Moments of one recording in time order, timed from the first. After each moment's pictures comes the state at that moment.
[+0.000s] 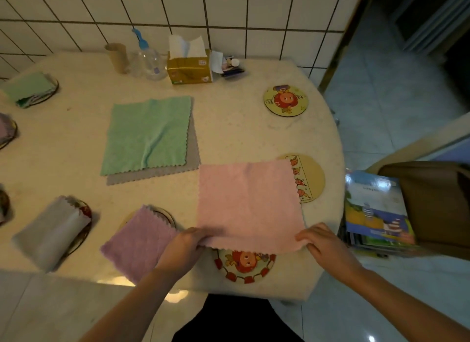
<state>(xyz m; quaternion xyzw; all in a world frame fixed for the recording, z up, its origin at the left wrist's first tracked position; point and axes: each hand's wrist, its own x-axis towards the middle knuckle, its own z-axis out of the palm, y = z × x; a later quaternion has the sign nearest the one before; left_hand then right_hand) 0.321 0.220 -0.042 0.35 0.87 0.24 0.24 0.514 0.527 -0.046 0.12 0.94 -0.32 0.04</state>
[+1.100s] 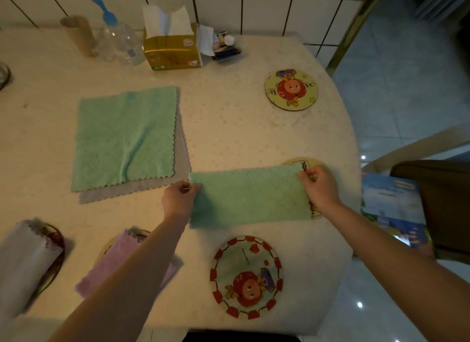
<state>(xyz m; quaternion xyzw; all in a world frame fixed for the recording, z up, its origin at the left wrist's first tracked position) 0.189 0.317 -0.069 -0.08 0.89 0.41 0.21 0.336 0.597 -0.073 0.48 0.80 -0.35 -0.03</state>
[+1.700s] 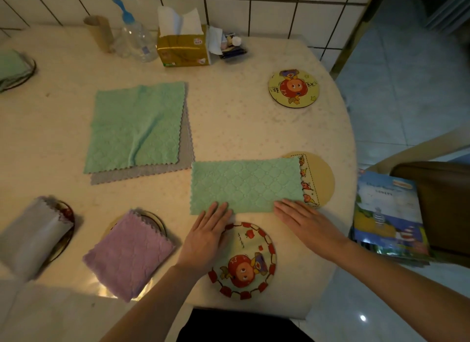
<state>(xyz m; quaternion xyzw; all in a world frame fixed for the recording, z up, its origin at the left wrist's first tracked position) 0.315 0.280 -0.093 0.42 0.89 0.12 0.13 0.436 0.554 -0.068 -0.10 0.99 0.00 0.08</state>
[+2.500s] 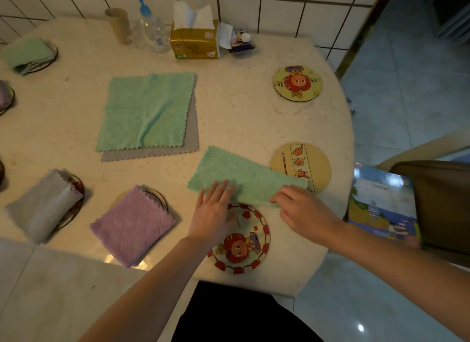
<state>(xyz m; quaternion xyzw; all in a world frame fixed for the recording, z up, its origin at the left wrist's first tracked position) 0.333 0.308 -0.053 0.34 0.92 0.13 0.16 0.430 0.526 -0.002 -0.10 0.98 -0.15 0.03</state>
